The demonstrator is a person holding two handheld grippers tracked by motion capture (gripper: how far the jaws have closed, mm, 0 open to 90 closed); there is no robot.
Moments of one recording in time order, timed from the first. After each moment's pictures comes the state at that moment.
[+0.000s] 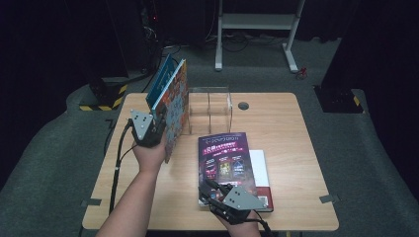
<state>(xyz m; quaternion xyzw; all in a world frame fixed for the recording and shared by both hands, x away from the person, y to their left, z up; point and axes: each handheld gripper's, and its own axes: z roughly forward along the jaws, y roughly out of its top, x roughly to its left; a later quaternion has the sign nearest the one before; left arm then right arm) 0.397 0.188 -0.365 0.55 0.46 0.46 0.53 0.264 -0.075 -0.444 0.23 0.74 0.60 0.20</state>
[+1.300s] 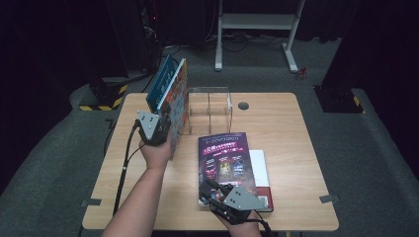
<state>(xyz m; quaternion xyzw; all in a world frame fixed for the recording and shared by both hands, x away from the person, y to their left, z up) 0.409 0.179 -0.382 0.53 0.46 0.47 0.53 0.263 -0.076 -0.444 0.23 0.74 0.60 0.20</state>
